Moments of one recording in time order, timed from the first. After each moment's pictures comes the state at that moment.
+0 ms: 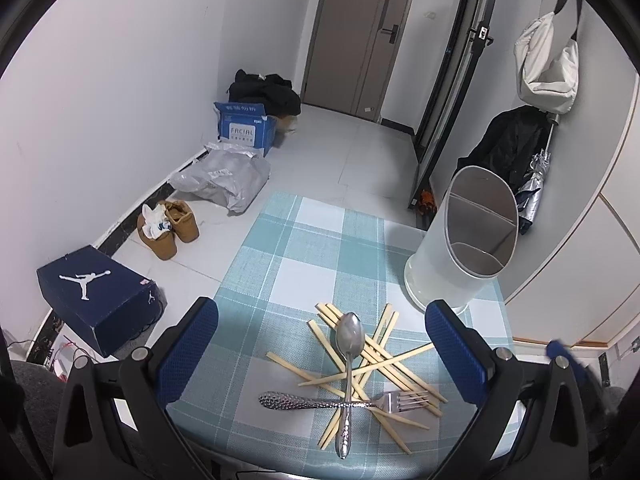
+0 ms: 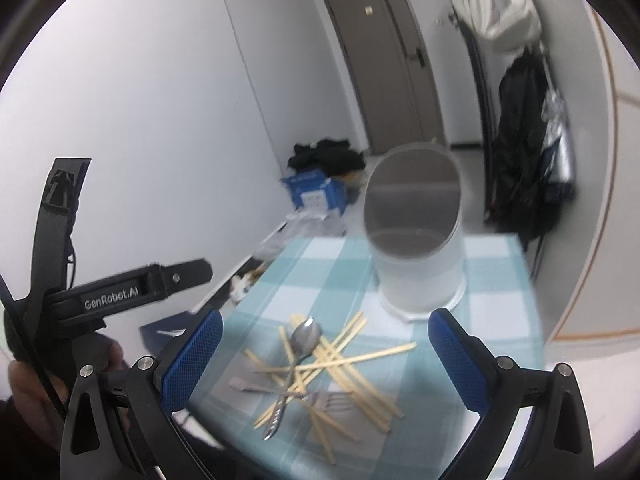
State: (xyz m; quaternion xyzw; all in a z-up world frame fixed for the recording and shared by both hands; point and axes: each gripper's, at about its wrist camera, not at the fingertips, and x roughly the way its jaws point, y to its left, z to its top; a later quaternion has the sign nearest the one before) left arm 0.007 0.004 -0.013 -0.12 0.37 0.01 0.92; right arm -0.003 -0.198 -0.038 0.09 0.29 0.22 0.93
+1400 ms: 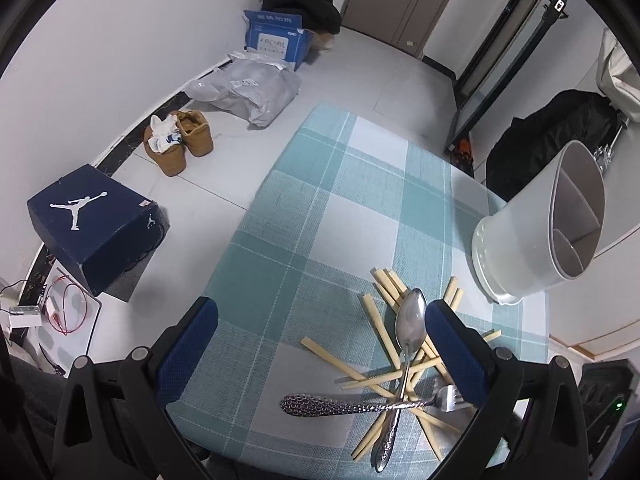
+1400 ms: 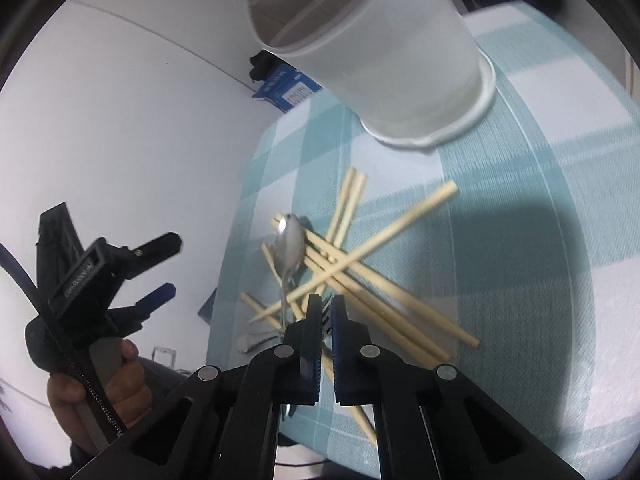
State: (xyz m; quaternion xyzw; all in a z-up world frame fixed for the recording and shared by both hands) left arm 0.062 0.044 -0.076 -0.17 0.50 0.04 0.85; right arm 0.065 -0.195 -0.154 0.27 0.49 0.24 0.79
